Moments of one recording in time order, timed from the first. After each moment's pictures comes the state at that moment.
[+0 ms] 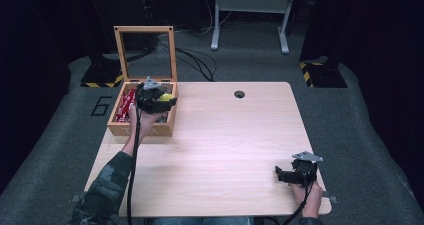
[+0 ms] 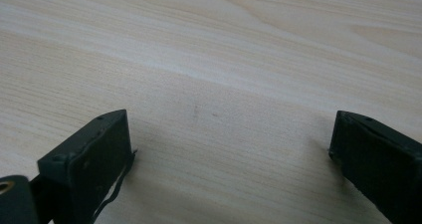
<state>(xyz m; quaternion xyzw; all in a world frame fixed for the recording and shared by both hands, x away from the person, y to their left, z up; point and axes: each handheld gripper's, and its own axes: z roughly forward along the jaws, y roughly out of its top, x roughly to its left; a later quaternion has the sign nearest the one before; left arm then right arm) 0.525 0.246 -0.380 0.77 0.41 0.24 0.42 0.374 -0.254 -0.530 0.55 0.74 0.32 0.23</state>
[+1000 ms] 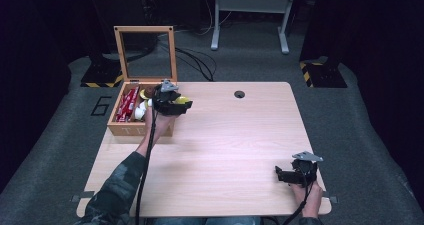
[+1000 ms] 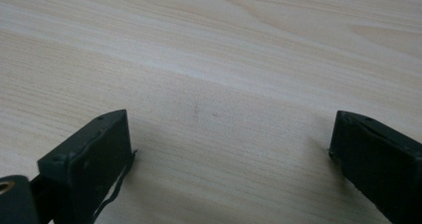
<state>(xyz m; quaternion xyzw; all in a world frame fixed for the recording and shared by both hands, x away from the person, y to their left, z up) 0.527 0.203 -0.389 0.78 0.38 0.22 0.43 0.374 -0.254 -0.530 0.55 0.74 0.32 0.23</state>
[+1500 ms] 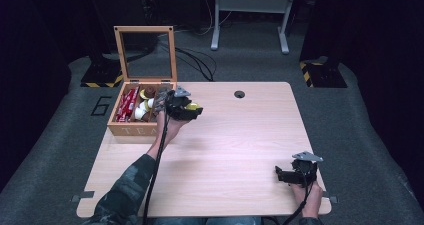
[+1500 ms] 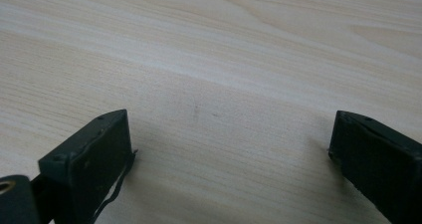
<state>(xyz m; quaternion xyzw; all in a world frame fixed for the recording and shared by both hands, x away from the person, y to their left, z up) 0.531 0.169 -0.414 0.80 0.38 0.19 0.43 0.375 -0.255 -0.530 0.55 0.74 0.32 0.23</state>
